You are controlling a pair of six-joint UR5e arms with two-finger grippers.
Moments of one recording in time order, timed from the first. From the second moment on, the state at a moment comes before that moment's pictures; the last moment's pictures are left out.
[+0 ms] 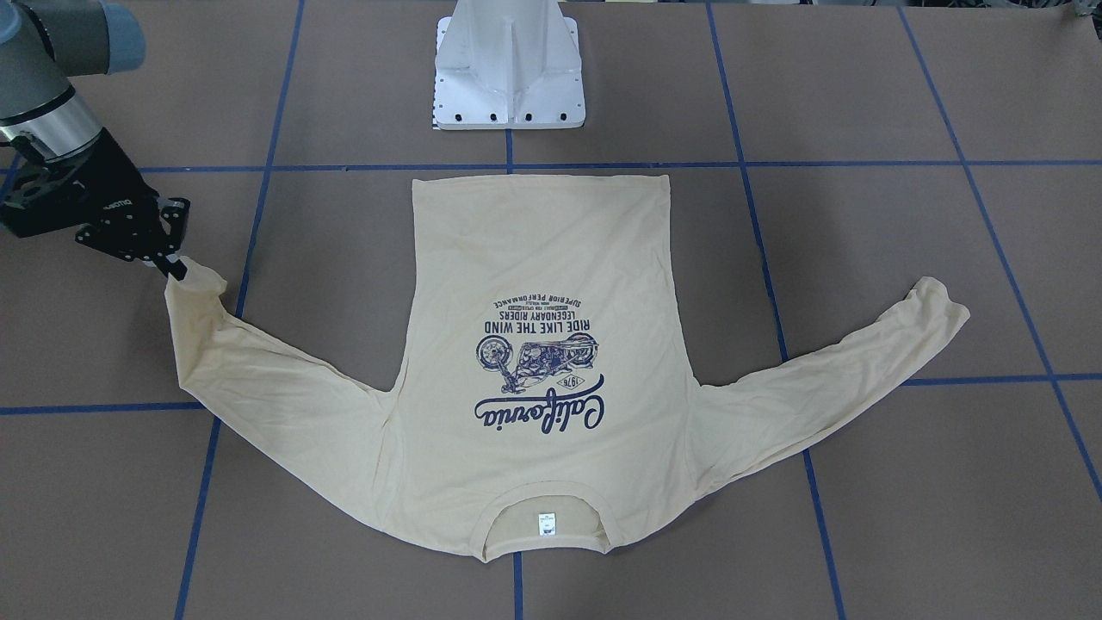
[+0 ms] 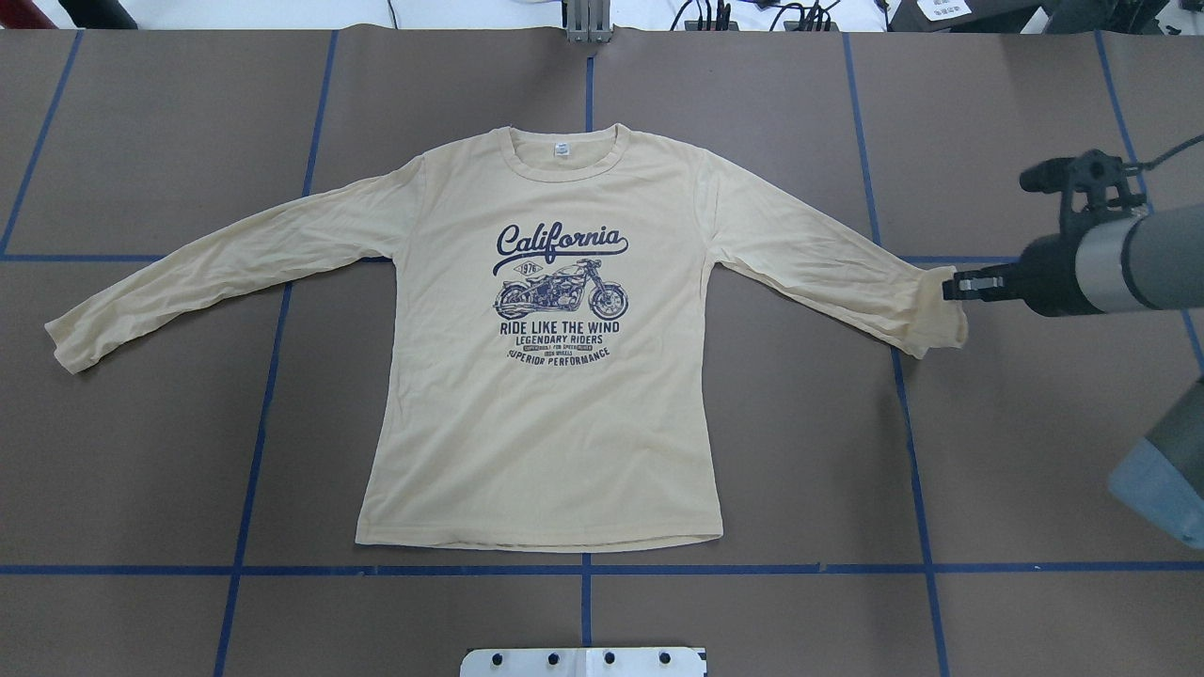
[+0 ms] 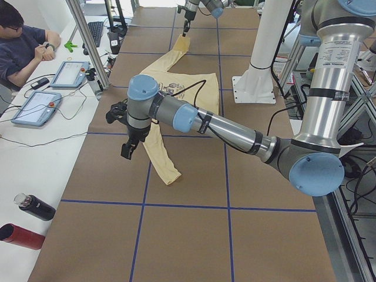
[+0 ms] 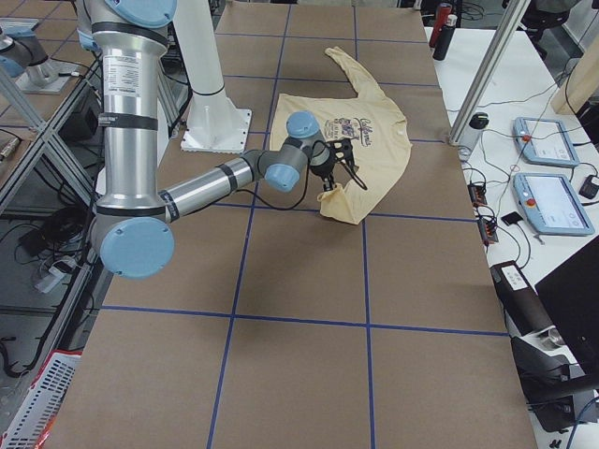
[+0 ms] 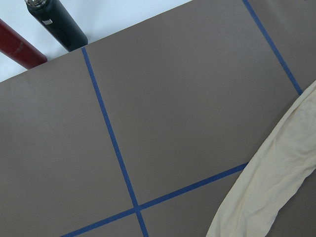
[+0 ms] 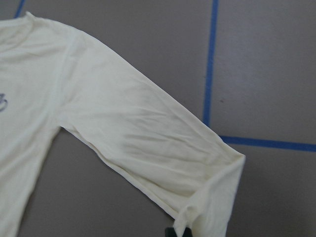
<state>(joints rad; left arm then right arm) -1.54 -1.71 -1.80 -1.62 -2.29 0.07 0.84 -1.52 1.99 -1.07 1.94 0.98</state>
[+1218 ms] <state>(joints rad) -1.53 -1.71 -1.75 -1.68 -2.29 0.07 0.64 -0.41 1.21 -1.38 1.61 1.28</state>
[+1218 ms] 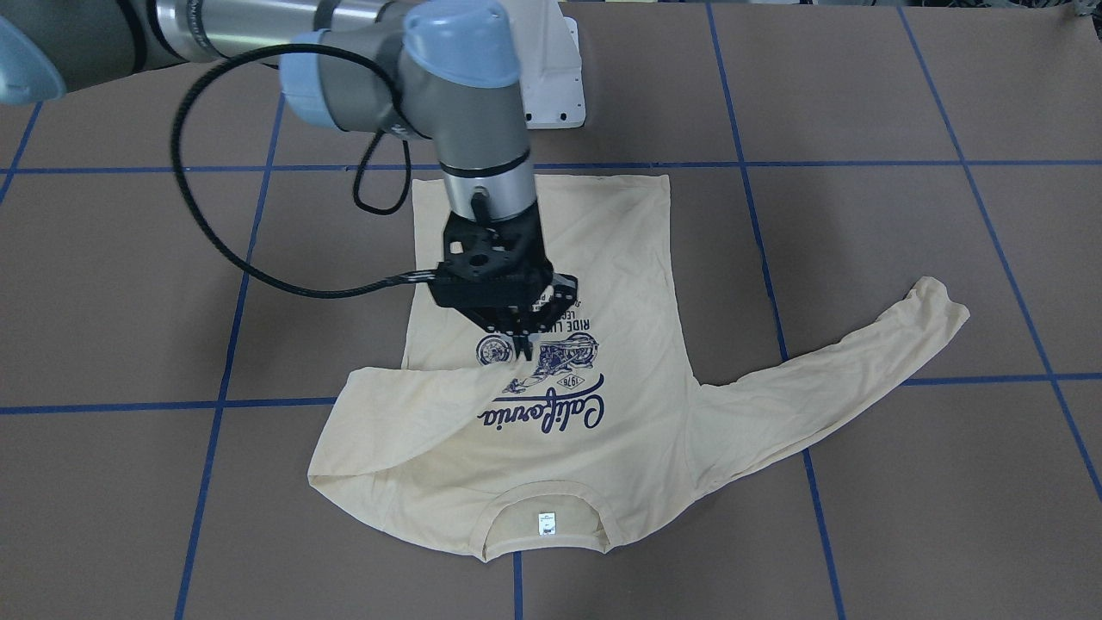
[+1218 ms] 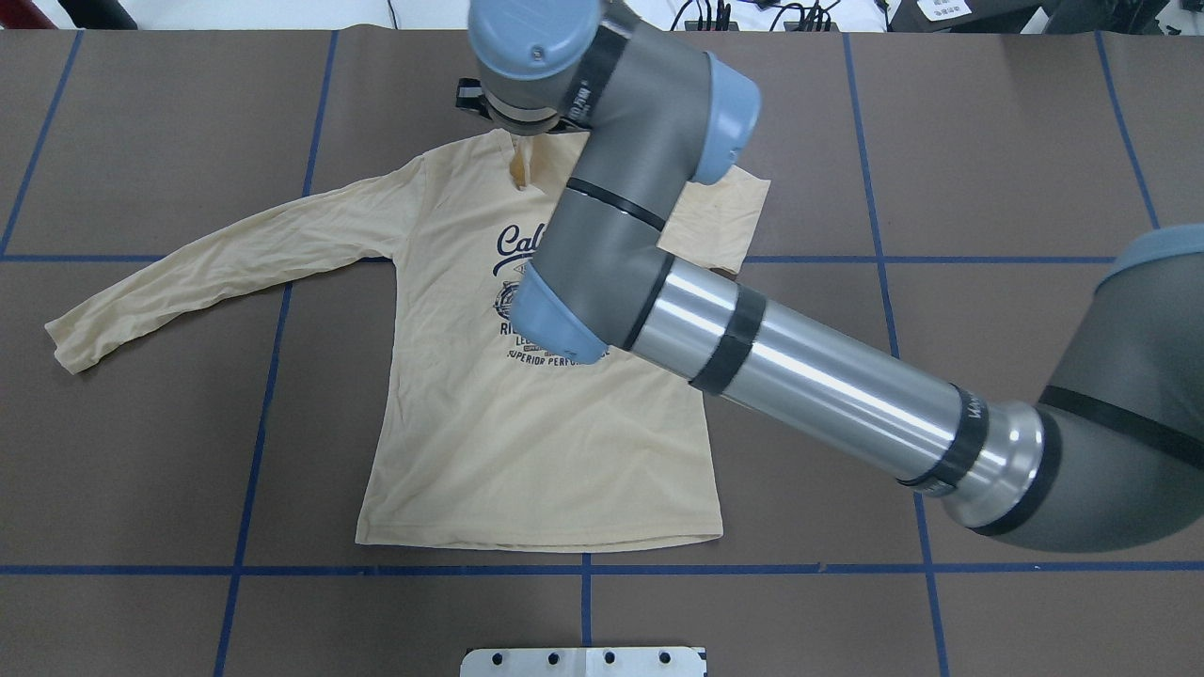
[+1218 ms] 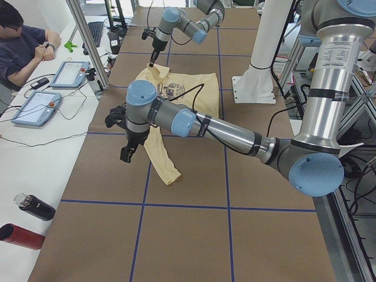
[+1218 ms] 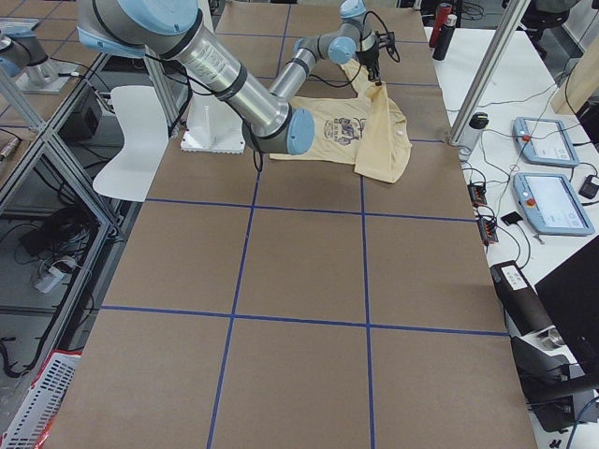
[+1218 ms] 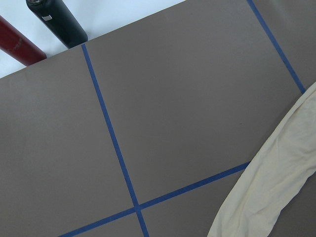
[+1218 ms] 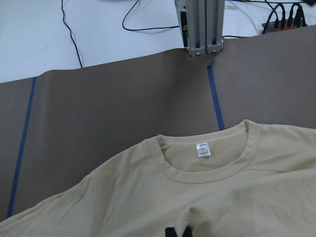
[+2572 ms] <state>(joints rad) -1.53 -1.71 -1.73 -1.73 -2.37 0.07 0.48 -0.09 0.78 -1.32 1.36 1.45</state>
